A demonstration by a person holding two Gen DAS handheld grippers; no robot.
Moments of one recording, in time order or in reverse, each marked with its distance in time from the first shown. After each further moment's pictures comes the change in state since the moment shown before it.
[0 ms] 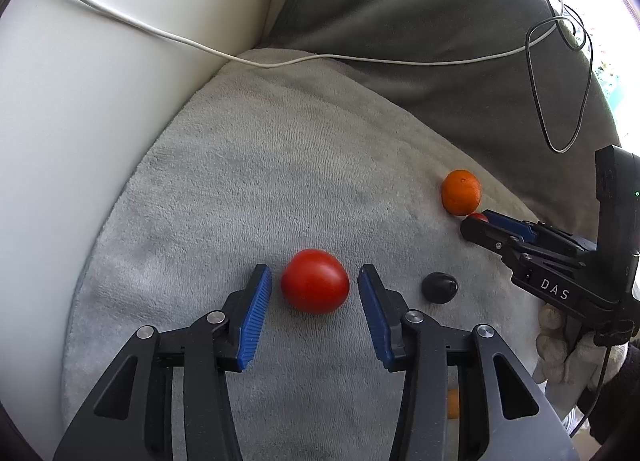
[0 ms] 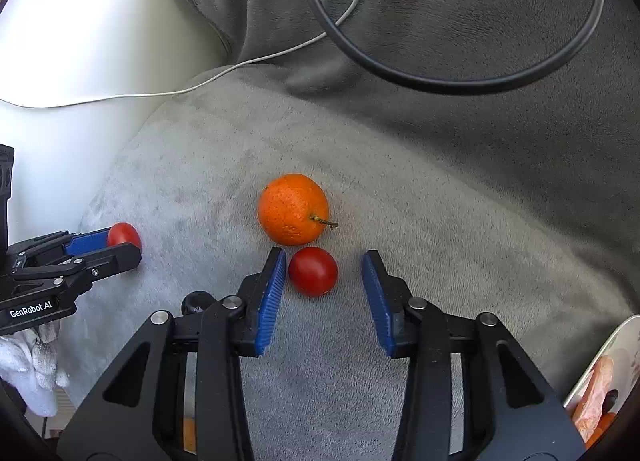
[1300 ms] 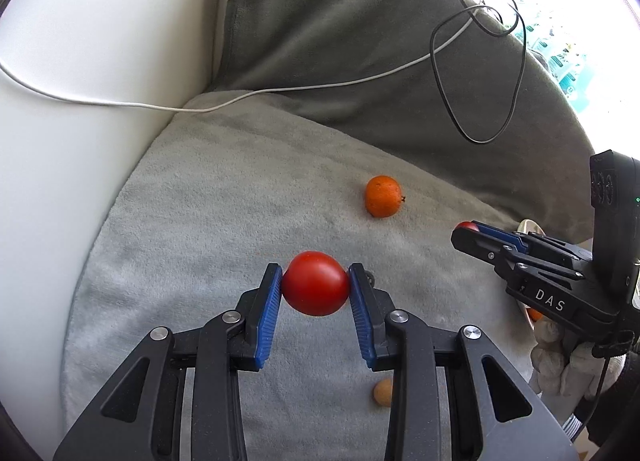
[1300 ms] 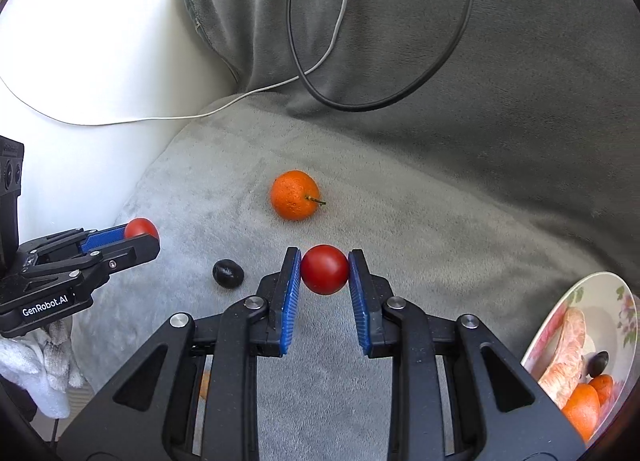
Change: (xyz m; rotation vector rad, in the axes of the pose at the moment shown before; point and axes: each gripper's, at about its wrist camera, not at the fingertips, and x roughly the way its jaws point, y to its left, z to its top) left arm -0.036 -0.056 -0.005 0.093 -0.065 -0.024; right arm -0.071 -0.015 -0.030 0.069 -0.083 0.028
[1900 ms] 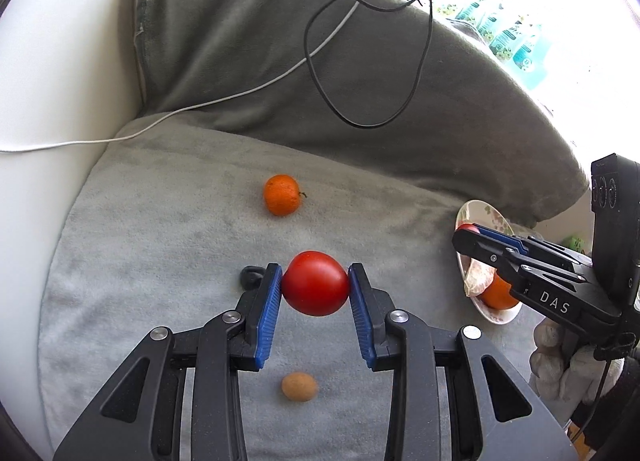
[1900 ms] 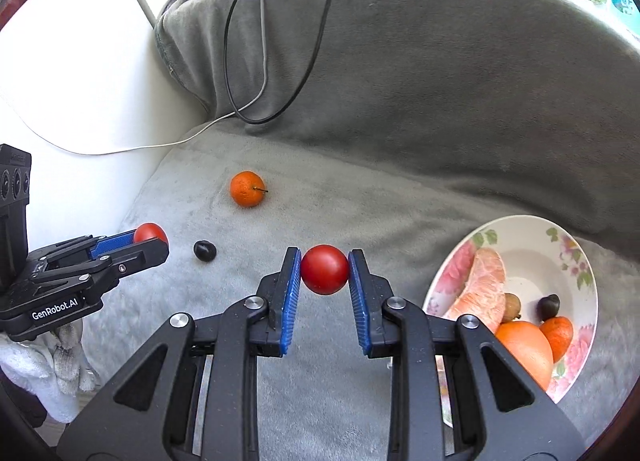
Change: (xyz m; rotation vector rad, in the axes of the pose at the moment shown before) left arm -0.010 -0.073 -0.004 0.107 0.001 -0.073; right arm -0.071 -0.051 -0.038 0.116 -0.075 -0.049
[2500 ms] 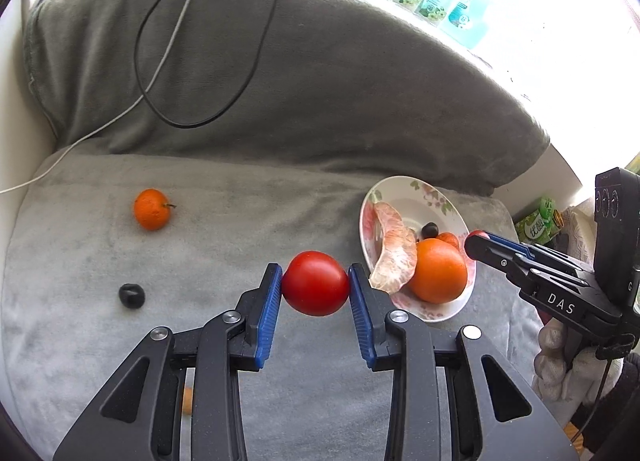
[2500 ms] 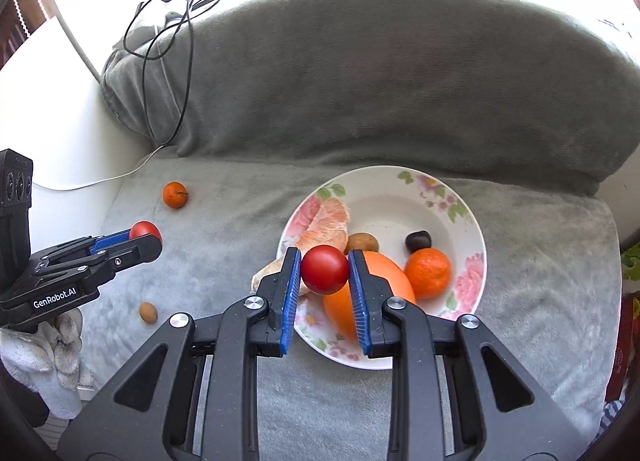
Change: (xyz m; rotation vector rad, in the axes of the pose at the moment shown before) left arm 0.023 -0.093 0.004 0.147 0.042 -0.107; right arm -0.075 -0.093 -0.043 0.184 -0.053 -0.120
